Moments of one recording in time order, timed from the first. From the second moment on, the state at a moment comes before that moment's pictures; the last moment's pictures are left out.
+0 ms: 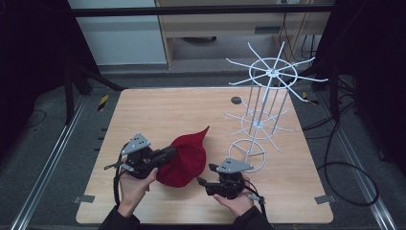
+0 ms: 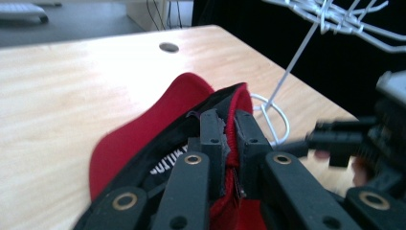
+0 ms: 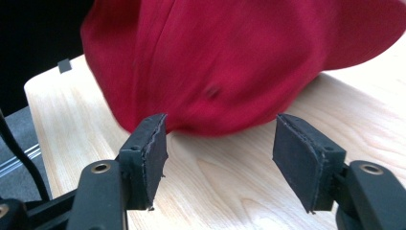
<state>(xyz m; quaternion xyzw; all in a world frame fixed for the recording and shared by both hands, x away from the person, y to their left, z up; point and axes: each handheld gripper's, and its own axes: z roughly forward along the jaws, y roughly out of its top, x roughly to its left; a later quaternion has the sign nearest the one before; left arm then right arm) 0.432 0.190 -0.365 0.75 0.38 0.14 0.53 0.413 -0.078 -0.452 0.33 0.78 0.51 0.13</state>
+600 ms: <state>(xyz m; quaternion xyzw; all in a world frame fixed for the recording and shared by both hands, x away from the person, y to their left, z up) 0.442 0.167 -0.341 0.72 0.40 0.18 0.54 0.409 -0.053 -0.454 0.32 0.76 0.55 0.08</state>
